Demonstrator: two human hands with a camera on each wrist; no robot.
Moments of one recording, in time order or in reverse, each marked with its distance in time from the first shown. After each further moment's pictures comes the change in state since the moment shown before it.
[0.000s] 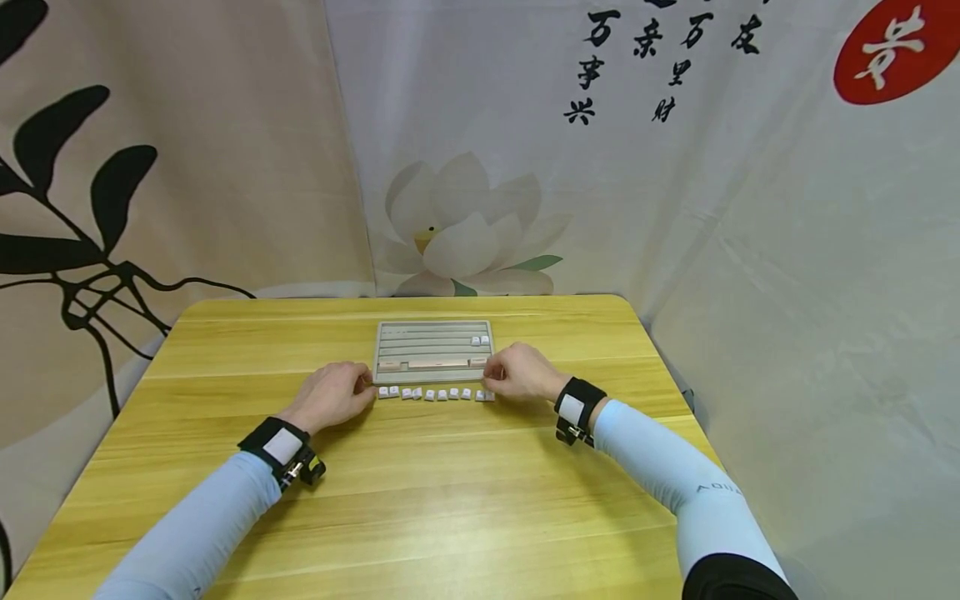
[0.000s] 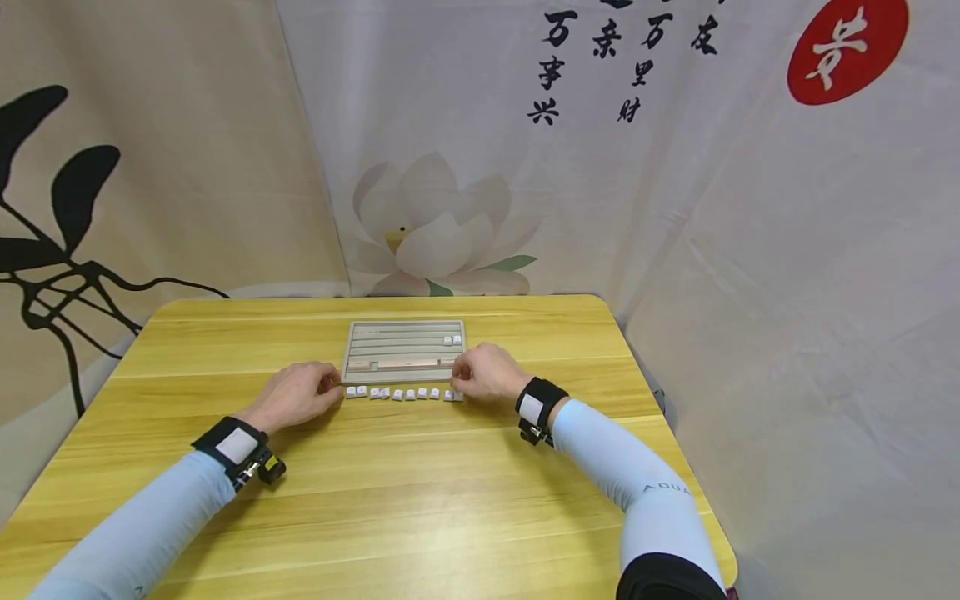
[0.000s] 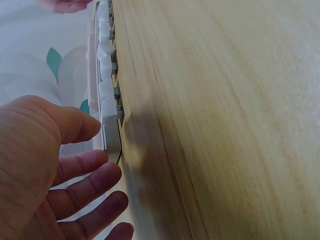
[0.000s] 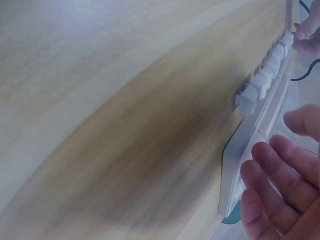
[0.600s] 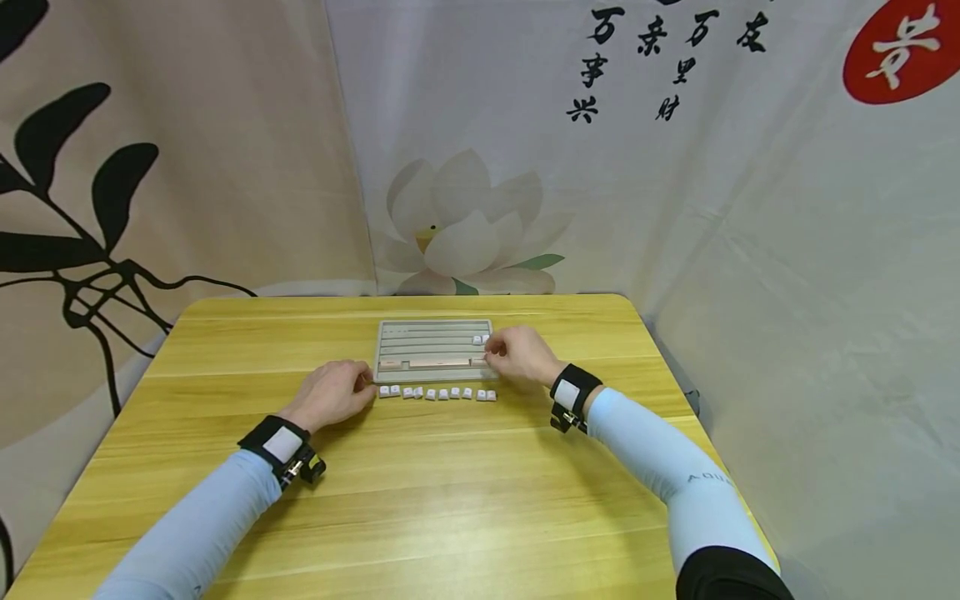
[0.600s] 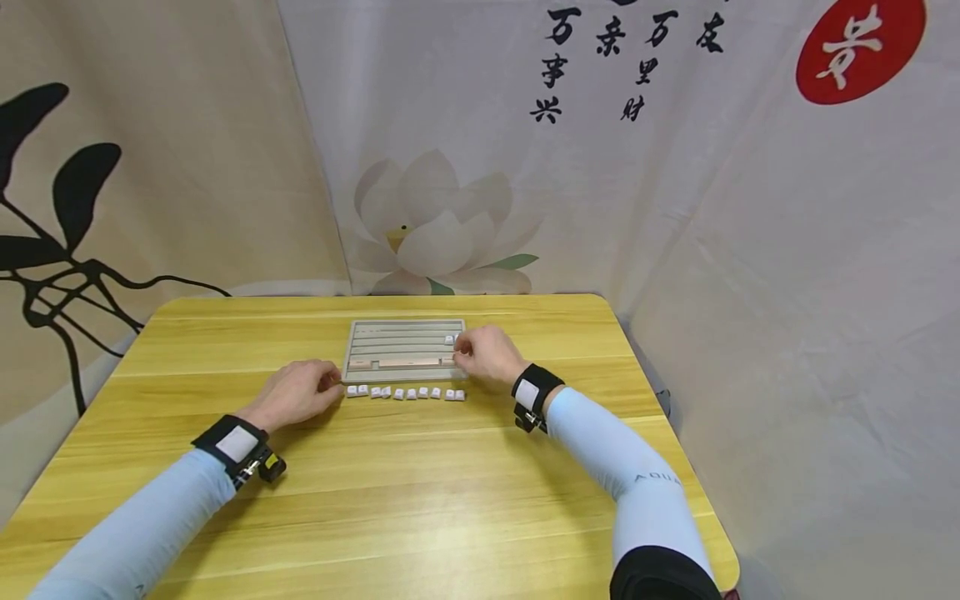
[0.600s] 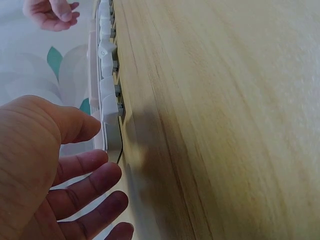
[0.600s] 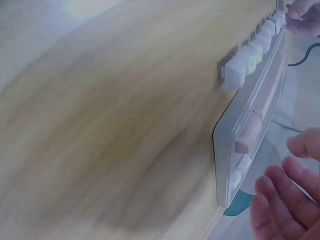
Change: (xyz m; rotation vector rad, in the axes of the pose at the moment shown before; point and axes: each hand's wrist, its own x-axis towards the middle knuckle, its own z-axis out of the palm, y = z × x) left_hand 0.001 0.000 -0.001 -0.005 0.009 0.002; right_hand 0.020 0.010 -0.008 0.034 0.153 0.102
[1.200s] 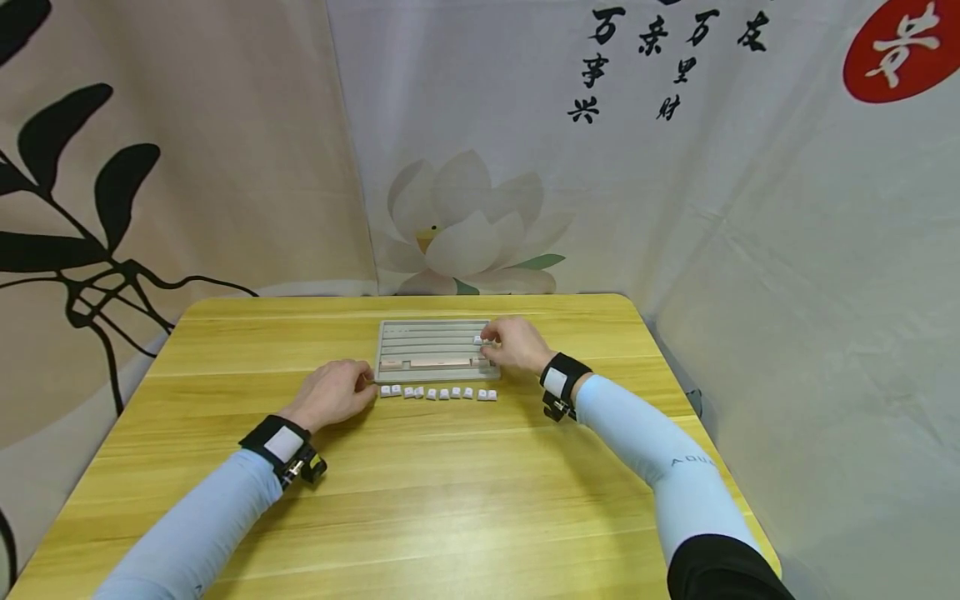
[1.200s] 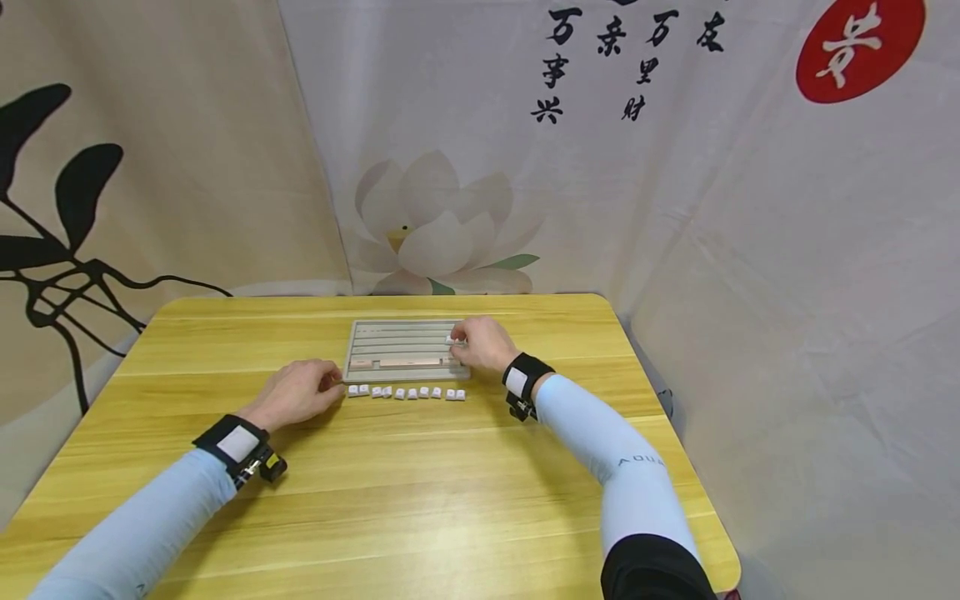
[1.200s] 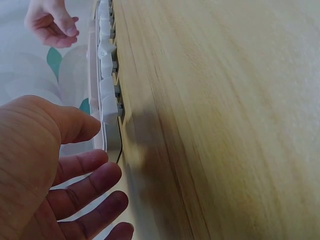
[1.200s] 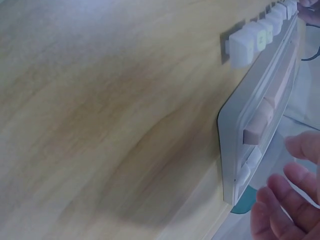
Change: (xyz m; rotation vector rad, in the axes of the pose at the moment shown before) left_hand -0.002 -0.001 -0.001 0.005 -0.008 -0.004; right_hand 0.023 0.004 0.006 -0.021 -0.029 0.075
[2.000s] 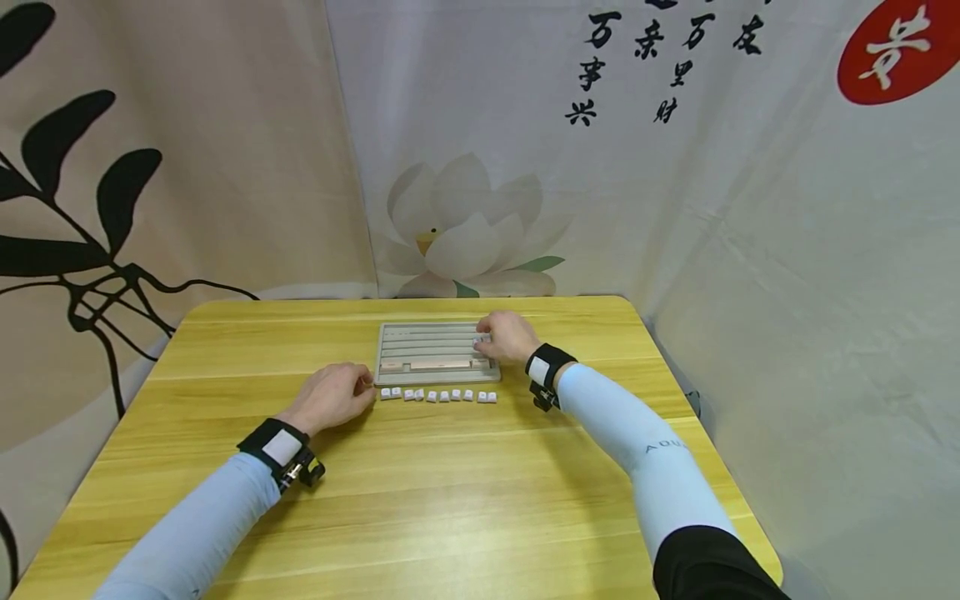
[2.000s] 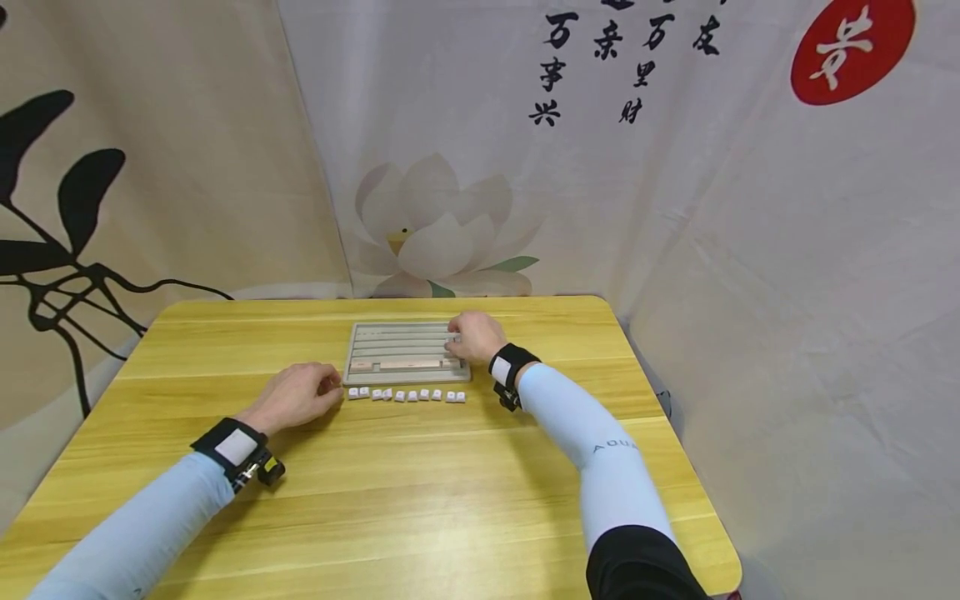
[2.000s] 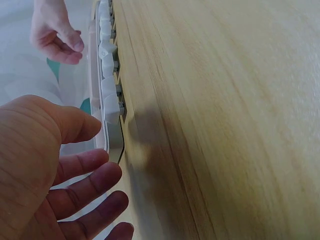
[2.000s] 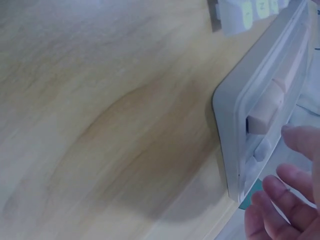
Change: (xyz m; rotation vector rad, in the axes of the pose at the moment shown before) left_hand -0.002 0.001 -0.001 0.007 -0.003 -0.002; right_hand 0.025 -0.001 0.005 -0.122 -0.044 0.051
